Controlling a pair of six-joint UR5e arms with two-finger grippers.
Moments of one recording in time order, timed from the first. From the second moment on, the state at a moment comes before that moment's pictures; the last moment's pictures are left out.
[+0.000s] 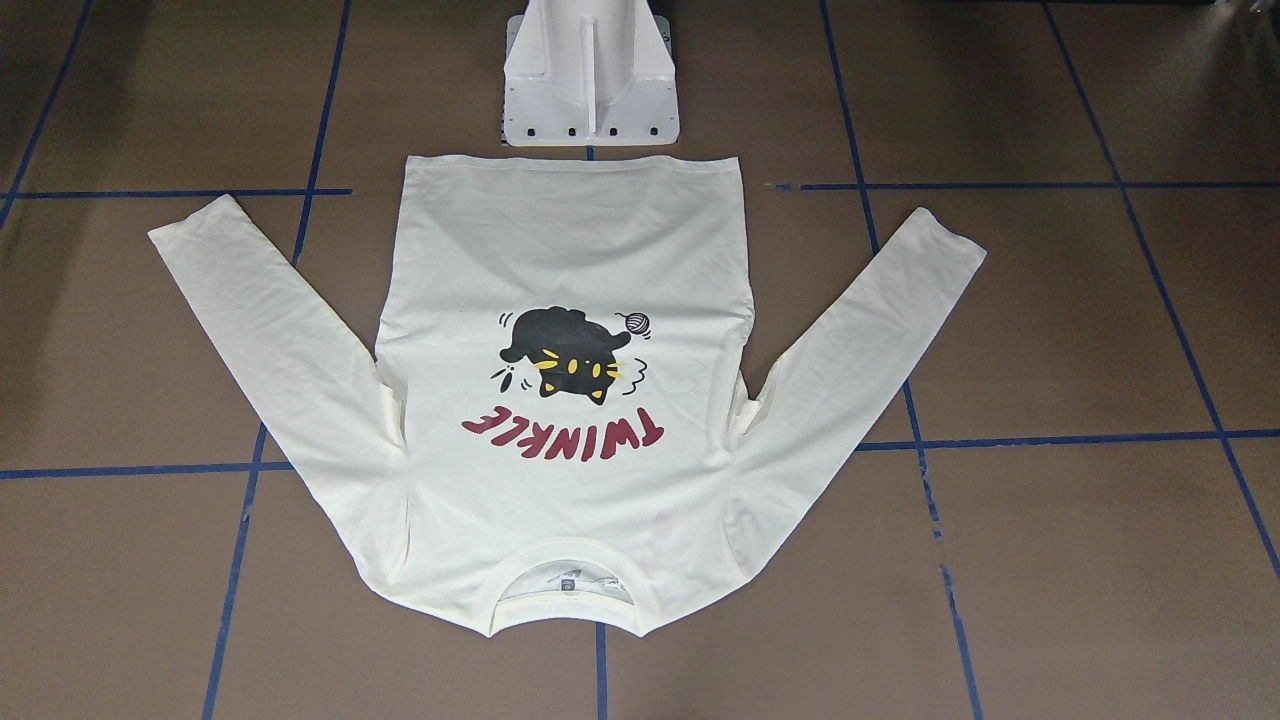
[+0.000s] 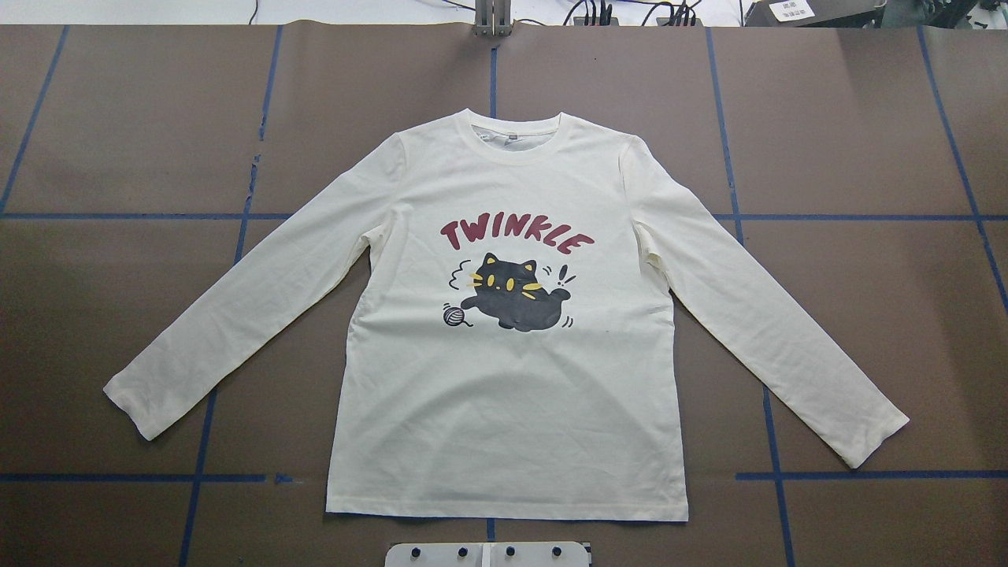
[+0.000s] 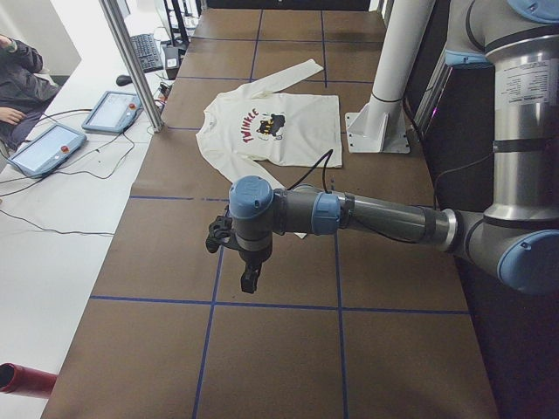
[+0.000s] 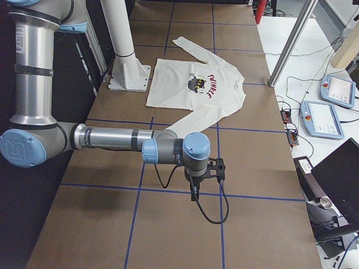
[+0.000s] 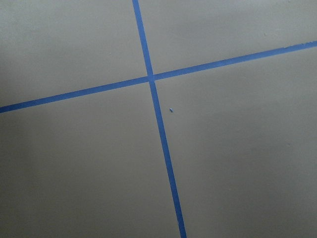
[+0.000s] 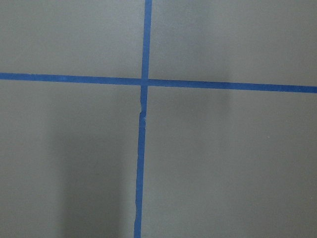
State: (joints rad) left arm -1.58 -1.47 -1.84 -1.45 -2.35 0.18; right arm 1.59 -1.68 1.68 -1.53 2.32 -0.02
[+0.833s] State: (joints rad) left arm -1.58 -1.49 -1.85 -1.54 -2.35 0.17; right arm 1.52 -1.62 1.78 -1.53 2.36 -0.01
